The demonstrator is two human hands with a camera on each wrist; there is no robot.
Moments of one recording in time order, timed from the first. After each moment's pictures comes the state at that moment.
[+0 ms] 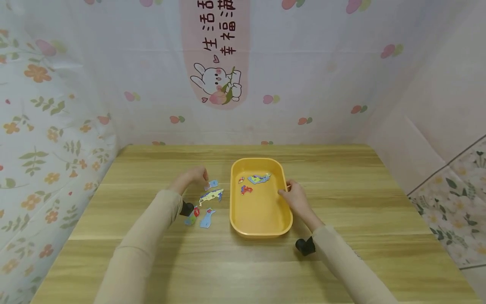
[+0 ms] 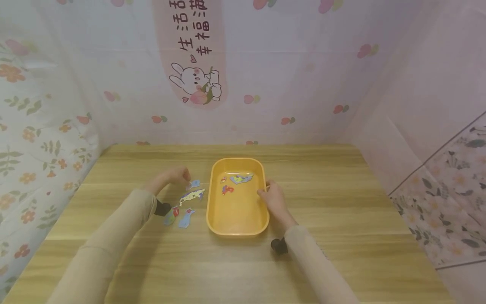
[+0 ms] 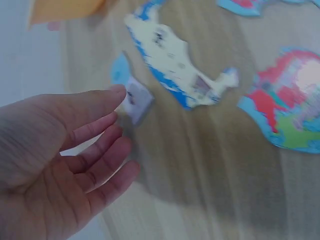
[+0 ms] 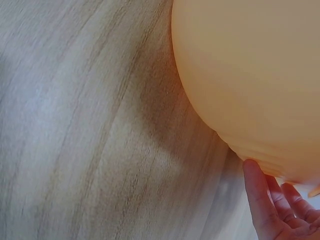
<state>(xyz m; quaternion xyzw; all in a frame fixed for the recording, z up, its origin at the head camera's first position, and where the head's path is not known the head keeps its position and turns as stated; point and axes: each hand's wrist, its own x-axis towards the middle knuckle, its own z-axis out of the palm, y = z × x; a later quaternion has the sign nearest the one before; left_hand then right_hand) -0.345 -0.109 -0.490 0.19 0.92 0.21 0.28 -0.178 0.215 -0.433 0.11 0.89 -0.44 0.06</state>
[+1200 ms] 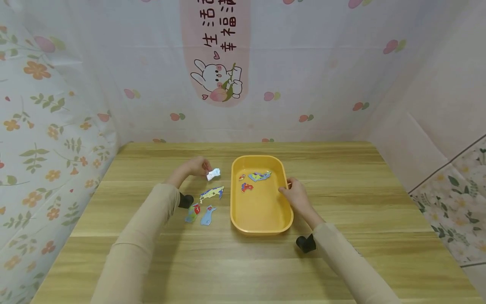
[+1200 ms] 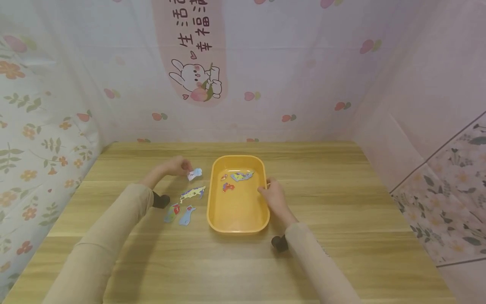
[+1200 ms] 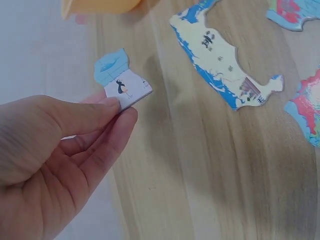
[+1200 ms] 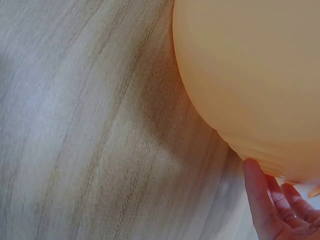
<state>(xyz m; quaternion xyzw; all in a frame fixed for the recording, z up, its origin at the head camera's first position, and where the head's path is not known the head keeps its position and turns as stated) -0.482 -0.149 -0.645 0.26 0.90 0.26 0.22 -0.178 0.214 -0.432 0.11 0.90 -0.43 0.04</state>
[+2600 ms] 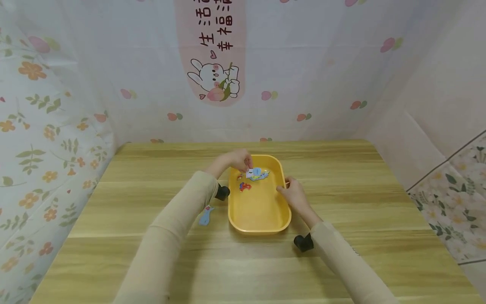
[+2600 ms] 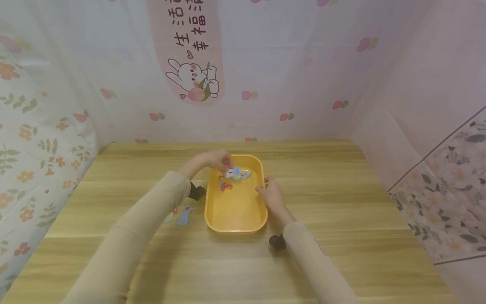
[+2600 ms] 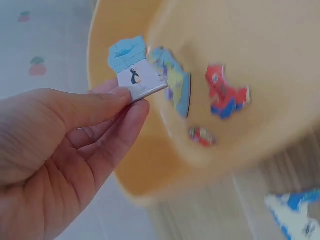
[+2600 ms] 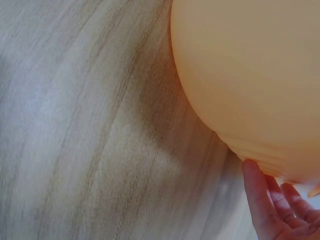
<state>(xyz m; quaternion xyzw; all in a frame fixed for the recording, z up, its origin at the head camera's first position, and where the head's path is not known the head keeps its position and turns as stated) -0.397 0.034 -0.499 0.36 0.86 0.22 0.29 -0.178 0.215 -0.435 0.11 0.89 -0.43 0.05</state>
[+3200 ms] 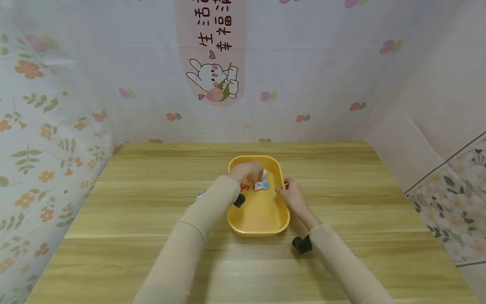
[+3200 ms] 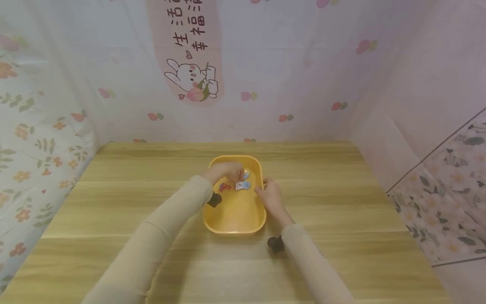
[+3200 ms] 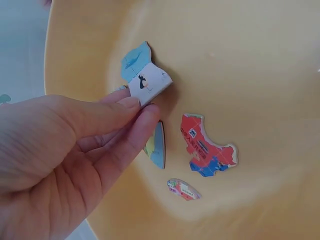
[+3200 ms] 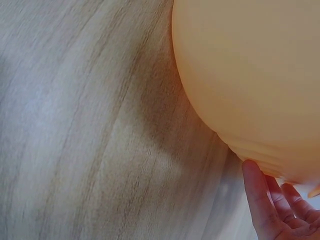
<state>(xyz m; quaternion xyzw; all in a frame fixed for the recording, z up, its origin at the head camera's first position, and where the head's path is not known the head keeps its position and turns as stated) -0.339 0.088 -0.477 0.32 0.88 0.08 0.33 -0.178 0.216 -0.436 0.11 0.89 -0.43 0.05</state>
